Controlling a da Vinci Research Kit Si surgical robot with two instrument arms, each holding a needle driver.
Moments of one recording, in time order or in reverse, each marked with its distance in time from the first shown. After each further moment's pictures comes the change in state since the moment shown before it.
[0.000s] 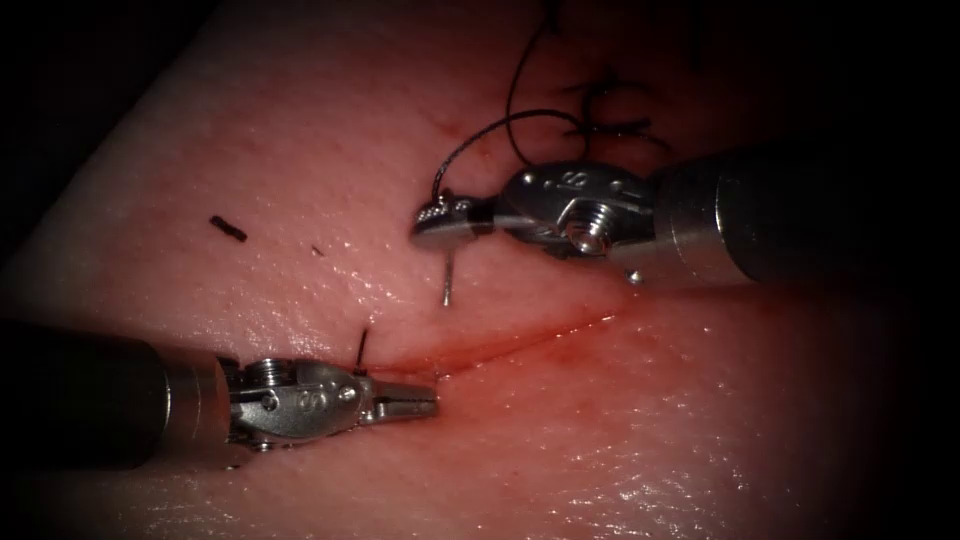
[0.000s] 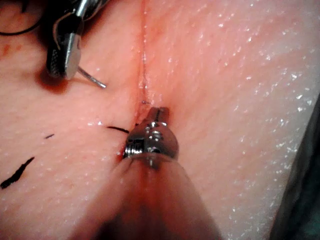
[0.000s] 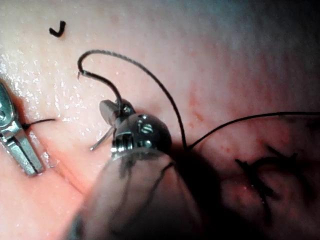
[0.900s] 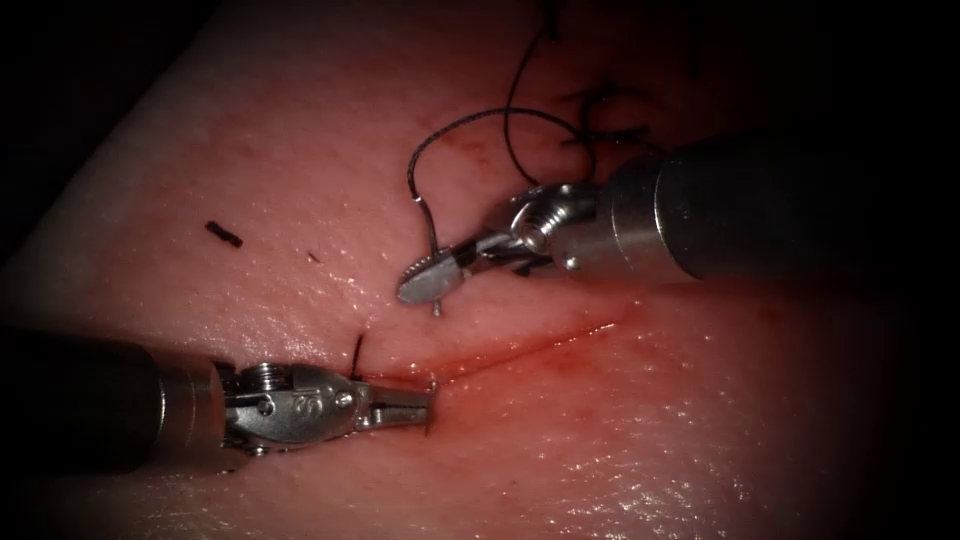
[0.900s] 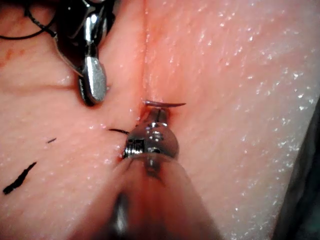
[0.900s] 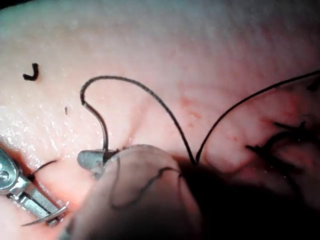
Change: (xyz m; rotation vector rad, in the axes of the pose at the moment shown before) right arm -0.005 -0.004 0.005 0.430 -0.033 0.586; left arm 0.001 -0.002 0.001 -0.009 0.002 0.019
